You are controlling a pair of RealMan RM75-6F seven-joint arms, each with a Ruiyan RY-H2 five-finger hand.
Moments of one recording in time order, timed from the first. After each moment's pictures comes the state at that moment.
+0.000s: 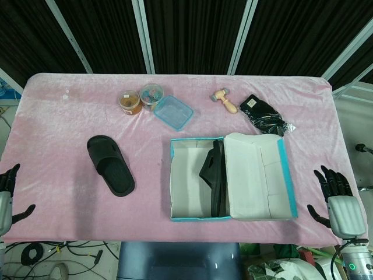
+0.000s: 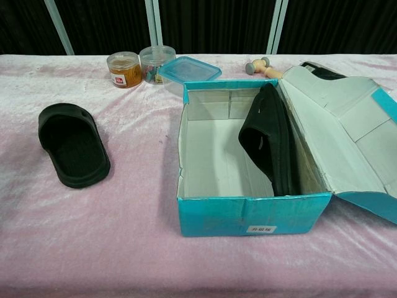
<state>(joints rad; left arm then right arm) -0.08 -1.19 0.00 -1.72 1.36 1.65 0.33 0.07 -1.17 0.04 -1.55 -1.55 1.49 0.00</state>
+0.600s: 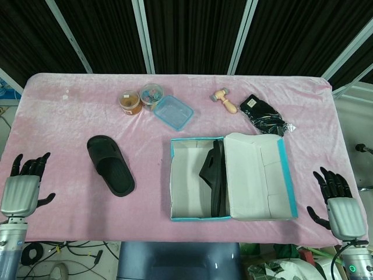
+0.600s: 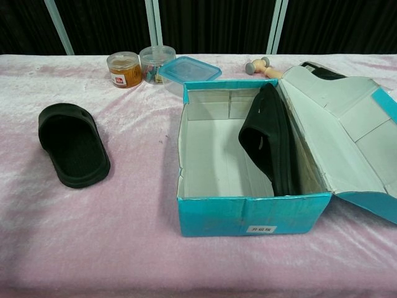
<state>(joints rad) -0.23 -1.20 -0.09 -1.79 1.30 1.43 0.53 0.07 -1.17 0.03 -1.54 -1.57 1.49 0.01</state>
